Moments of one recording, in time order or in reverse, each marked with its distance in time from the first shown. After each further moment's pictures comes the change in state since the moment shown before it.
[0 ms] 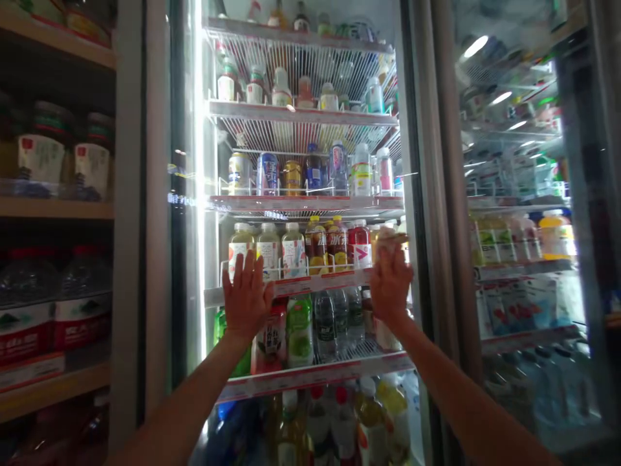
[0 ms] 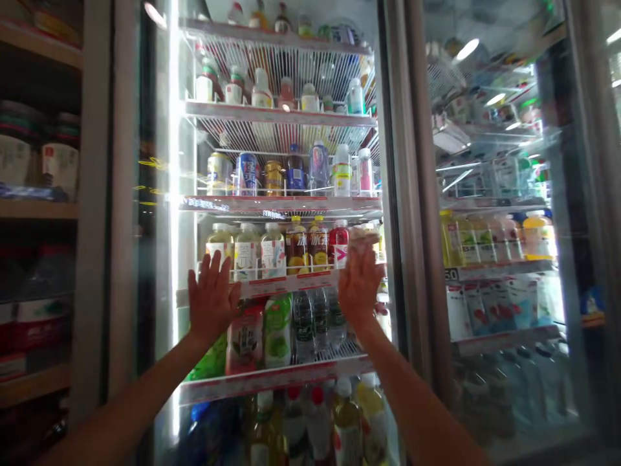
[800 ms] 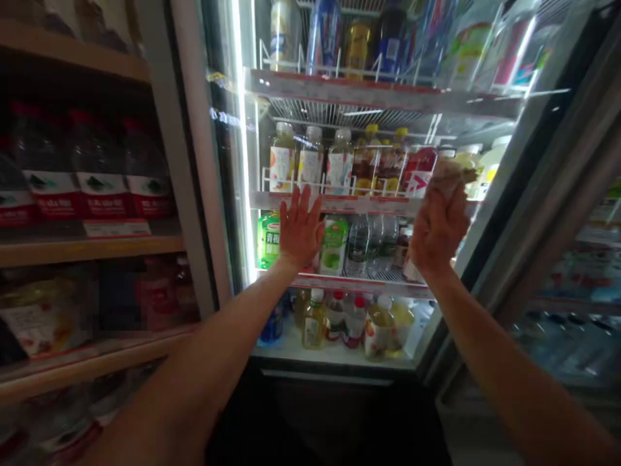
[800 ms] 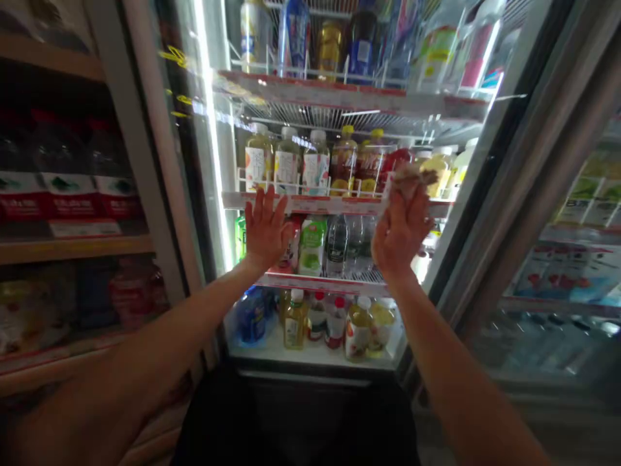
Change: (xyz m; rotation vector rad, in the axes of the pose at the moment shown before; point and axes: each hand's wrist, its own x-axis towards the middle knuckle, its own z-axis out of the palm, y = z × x) left_hand -0.049 0.027 -0.016 -0.104 -0.364 -0.169; right_hand -0.045 -0.030 -0.013 0.035 -0.166 0.000
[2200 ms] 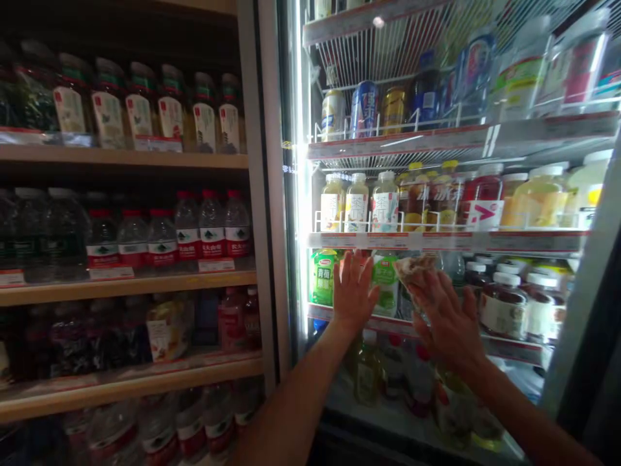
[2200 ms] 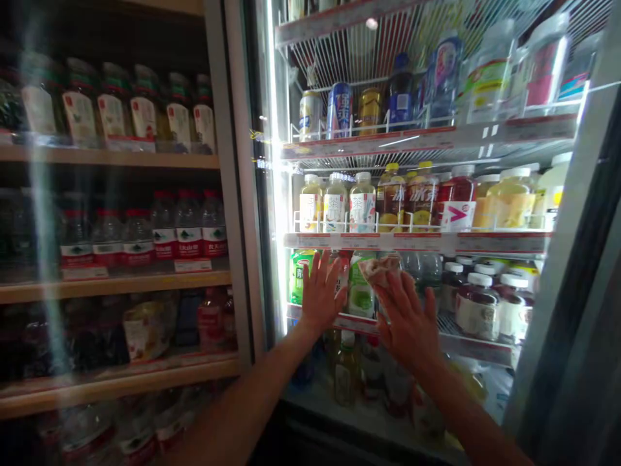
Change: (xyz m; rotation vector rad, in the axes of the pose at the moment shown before) left_hand -0.048 0.004 0.010 0.176 0.108 0.091; right_hand -0.072 -0.013 0.009 0.110 -0.166 -0.454
